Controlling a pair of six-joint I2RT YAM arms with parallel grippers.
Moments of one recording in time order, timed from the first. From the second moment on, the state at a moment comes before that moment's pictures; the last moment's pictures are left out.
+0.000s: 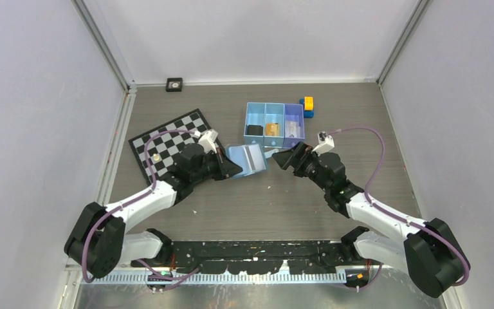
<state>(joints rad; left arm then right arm) -0.55 1.23 0.56 0.22 0.32 -0.74 0.54 1.05 0.40 0.41 -0.03 0.84</state>
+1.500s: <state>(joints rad) -0.55 1.14 0.46 0.53 0.53 -0.79 0.51 1.11 0.33 0.80 -0.28 0.97</state>
